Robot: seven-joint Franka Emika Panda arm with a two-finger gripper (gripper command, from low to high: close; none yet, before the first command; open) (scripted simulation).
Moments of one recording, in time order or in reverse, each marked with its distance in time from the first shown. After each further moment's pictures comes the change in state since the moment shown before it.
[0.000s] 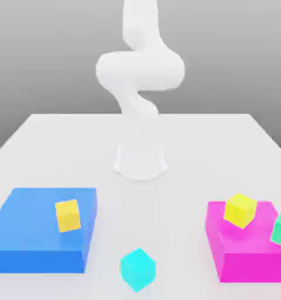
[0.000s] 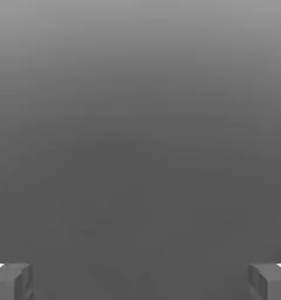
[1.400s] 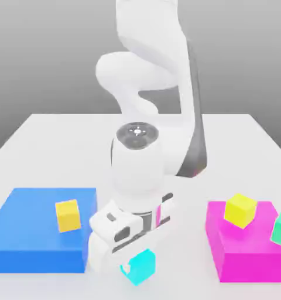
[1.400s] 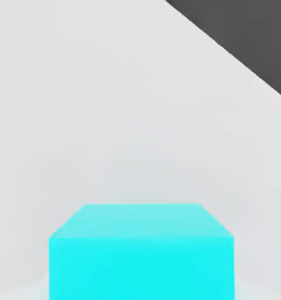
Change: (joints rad) arm 0.102 0.915 -0.101 -0.261 0.069 0.449 -0.692
